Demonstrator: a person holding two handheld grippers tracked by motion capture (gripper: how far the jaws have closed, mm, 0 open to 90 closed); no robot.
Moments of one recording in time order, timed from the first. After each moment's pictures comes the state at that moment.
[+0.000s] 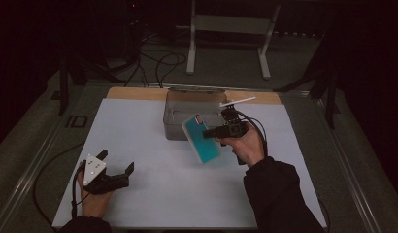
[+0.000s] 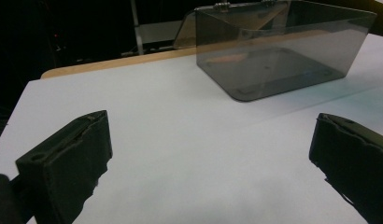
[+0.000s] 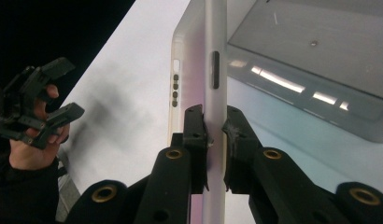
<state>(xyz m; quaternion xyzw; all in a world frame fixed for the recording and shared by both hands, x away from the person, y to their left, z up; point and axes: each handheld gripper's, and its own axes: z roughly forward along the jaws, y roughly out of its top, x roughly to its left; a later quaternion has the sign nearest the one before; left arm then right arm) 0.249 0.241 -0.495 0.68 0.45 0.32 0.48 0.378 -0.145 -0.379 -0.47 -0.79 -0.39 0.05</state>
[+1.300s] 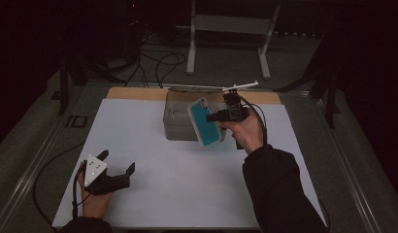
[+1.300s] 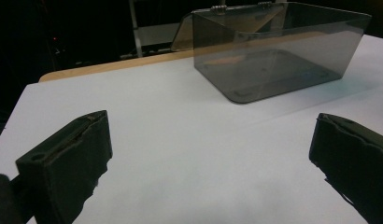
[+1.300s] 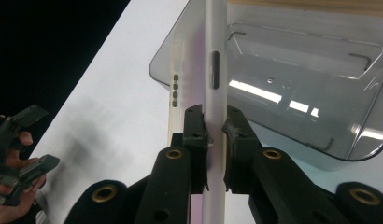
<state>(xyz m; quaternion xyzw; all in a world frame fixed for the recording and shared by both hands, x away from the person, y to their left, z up) 0.247 0.239 -0.494 0.68 0.44 0.33 0.48 0.412 -0.147 -0.361 -0.51 -0.77 -0.38 0.01</state>
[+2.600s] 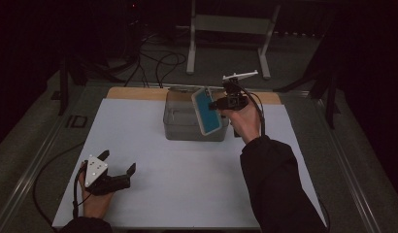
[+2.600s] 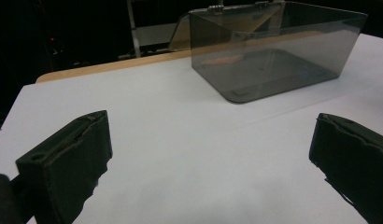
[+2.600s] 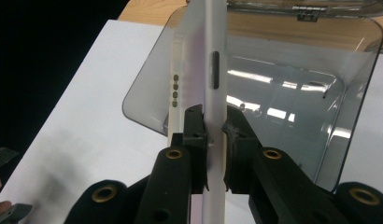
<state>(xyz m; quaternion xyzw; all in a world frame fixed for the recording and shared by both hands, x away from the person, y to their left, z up) 0.247 0.238 -0.494 0.69 0.44 0.32 0.48 0.441 -0.144 -0.350 -0.54 -0.75 -0.38 -0.03</state>
